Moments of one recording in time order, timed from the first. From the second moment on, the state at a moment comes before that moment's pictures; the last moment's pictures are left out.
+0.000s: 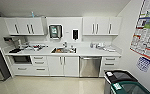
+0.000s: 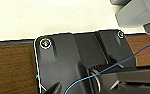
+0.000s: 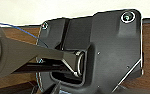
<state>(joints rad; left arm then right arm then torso) 1.49 2.69 -2.28 0.06 -0.11 0.07 -1.59 2.68 -2.20 -0.16 0.10 0.02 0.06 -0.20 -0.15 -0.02</state>
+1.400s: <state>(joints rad) 1.49 2.68 -2.26 0.06 -0.12 0.07 -1.59 2.71 -2.24 -0.17 0.10 0.02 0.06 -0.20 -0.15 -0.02</state>
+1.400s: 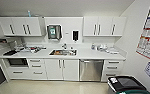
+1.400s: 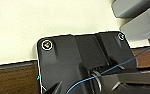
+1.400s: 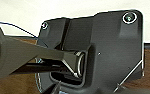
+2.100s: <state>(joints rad) 1.49 2.68 -2.26 0.06 -0.13 0.07 -1.59 2.71 -2.24 -0.17 0.10 0.02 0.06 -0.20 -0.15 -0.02</state>
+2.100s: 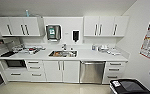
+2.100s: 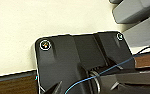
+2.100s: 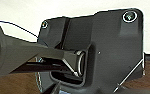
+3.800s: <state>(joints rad) 1.49 2.68 -2.26 0.06 -0.13 0.07 -1.59 2.71 -2.25 -0.17 0.10 0.02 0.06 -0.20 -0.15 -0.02</state>
